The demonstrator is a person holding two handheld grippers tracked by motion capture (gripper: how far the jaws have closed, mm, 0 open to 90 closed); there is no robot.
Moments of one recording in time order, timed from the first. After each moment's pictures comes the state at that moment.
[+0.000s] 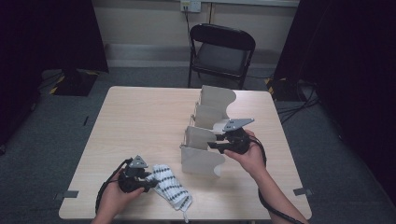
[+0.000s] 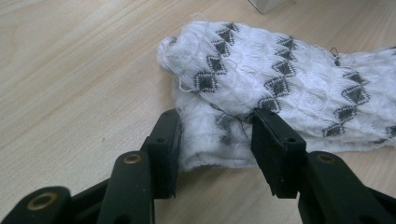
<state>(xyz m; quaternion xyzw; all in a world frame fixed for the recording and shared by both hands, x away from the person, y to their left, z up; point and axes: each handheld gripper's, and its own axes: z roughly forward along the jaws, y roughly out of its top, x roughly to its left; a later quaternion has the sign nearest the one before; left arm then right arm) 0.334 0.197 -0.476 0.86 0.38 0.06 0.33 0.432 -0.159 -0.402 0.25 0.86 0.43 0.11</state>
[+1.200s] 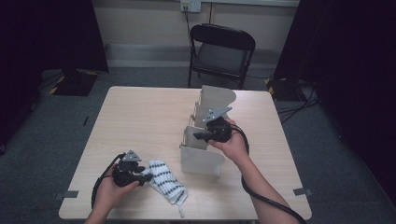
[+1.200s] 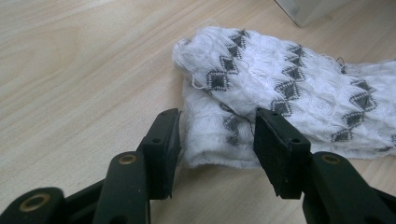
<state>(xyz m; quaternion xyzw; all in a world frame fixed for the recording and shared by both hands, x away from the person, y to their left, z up) 0.348 0.216 -0.476 0.85 0.40 0.07 0.34 0.462 -0.108 -0.394 0.20 0.89 0.40 0.09</state>
